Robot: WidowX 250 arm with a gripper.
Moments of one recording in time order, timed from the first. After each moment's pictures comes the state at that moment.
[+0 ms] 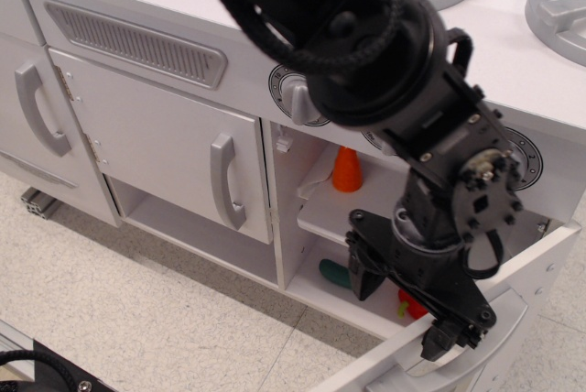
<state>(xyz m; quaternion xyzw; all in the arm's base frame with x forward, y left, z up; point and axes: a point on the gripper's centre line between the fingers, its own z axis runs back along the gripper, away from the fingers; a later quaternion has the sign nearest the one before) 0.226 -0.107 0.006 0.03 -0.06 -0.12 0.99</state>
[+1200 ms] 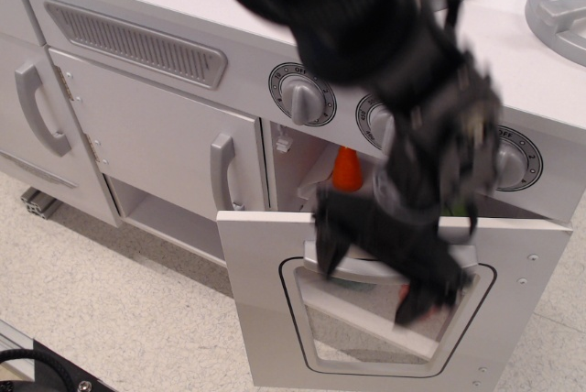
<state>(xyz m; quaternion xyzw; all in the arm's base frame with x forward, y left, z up) 0.219 -0.094 0.003 0.07 -0.03 -0.03 1.00</state>
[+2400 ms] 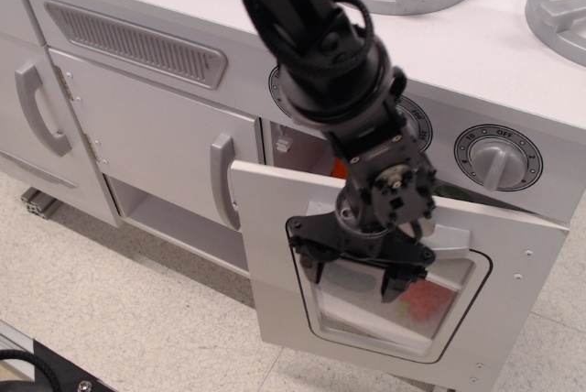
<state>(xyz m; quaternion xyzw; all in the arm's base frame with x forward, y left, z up) 0.263 -0.059 -0.037 0.04 -0.11 0.14 0.98</state>
